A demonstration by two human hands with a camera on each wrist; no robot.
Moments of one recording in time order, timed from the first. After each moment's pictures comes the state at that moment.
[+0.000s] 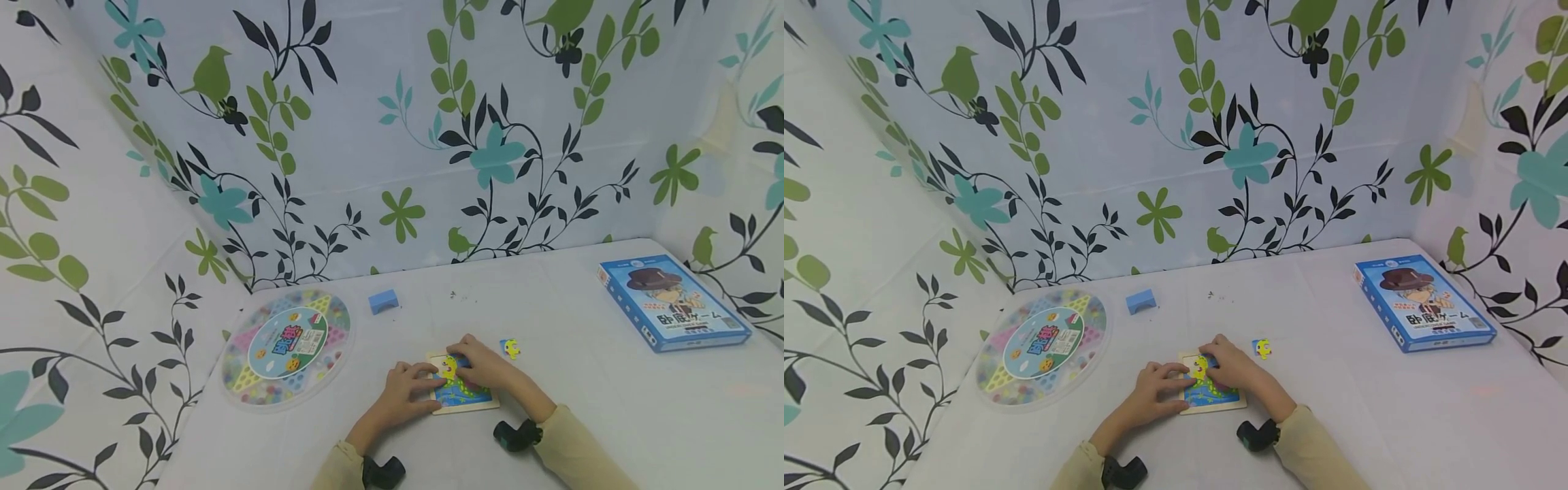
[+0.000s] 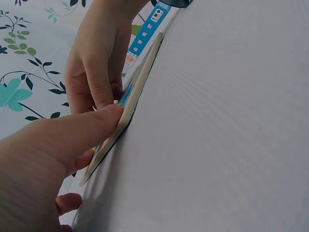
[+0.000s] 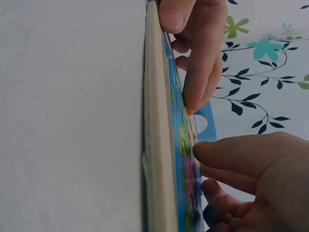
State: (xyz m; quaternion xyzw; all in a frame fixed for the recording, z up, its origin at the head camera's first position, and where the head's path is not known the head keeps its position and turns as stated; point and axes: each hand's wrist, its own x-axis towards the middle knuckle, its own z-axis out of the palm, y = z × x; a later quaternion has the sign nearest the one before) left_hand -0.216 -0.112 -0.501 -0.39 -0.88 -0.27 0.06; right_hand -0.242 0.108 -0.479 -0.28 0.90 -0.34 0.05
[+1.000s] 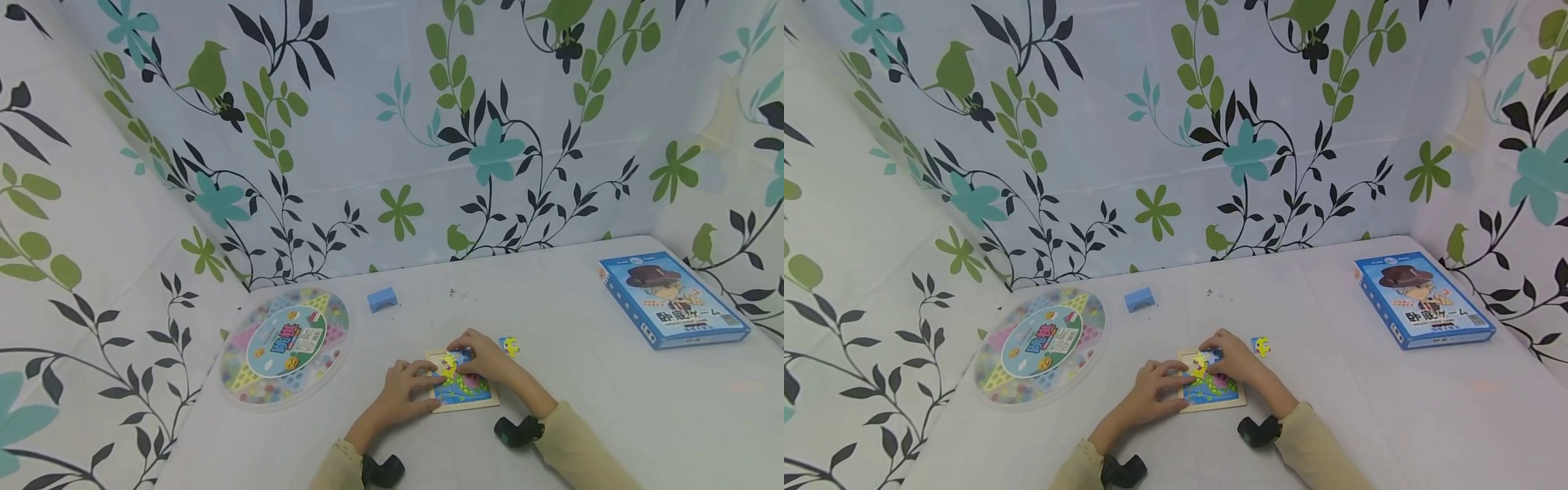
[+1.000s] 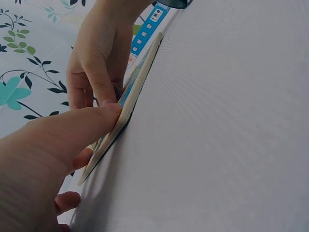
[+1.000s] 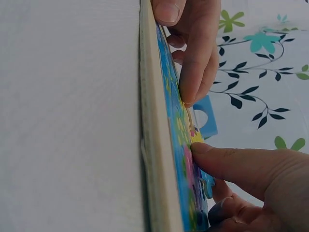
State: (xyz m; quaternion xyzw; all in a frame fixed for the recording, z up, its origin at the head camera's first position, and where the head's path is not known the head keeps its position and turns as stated) left_hand -0.217 -0.112 -0.502 -0.37 -0.89 -0.26 0.04; right_hand -0.249 0.112 -0.481 -0.24 0.87 -0.42 0.04
